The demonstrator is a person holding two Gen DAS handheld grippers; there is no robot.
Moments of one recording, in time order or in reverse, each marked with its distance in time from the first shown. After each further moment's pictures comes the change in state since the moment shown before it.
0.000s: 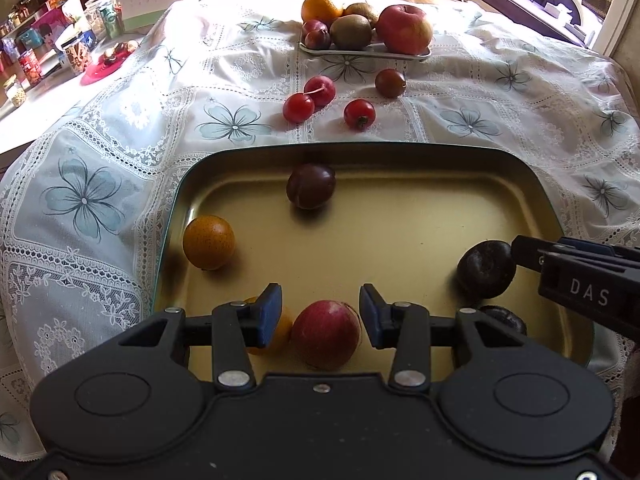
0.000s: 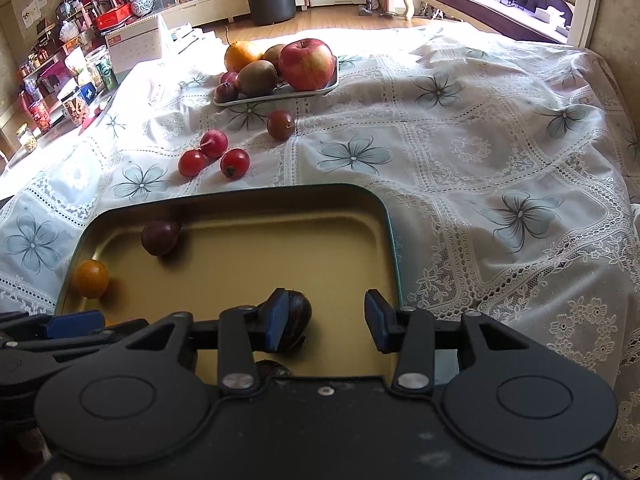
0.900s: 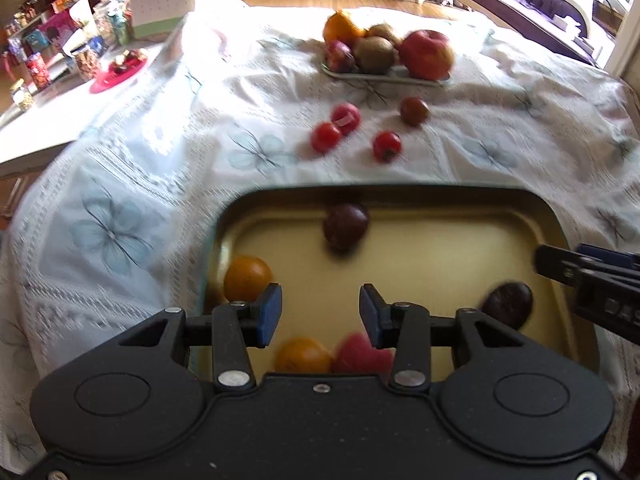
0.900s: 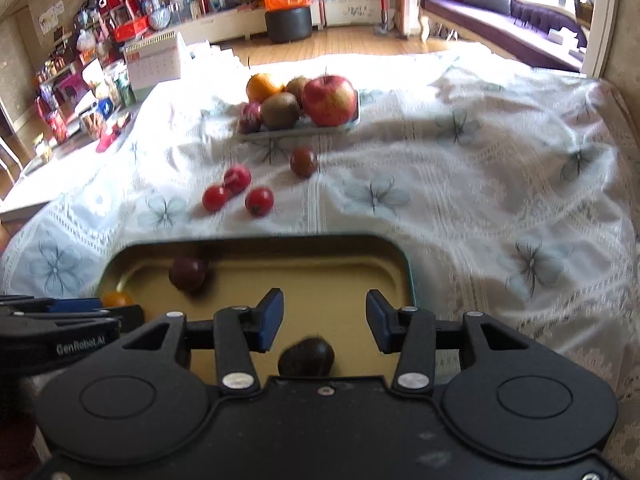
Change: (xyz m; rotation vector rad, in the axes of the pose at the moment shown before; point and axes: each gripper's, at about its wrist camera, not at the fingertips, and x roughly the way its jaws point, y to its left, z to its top) left arm -0.008 0.031 0.031 -0.018 -0.031 0.022; right arm -0.015 0.012 0.027 -0.020 -0.082 0.036
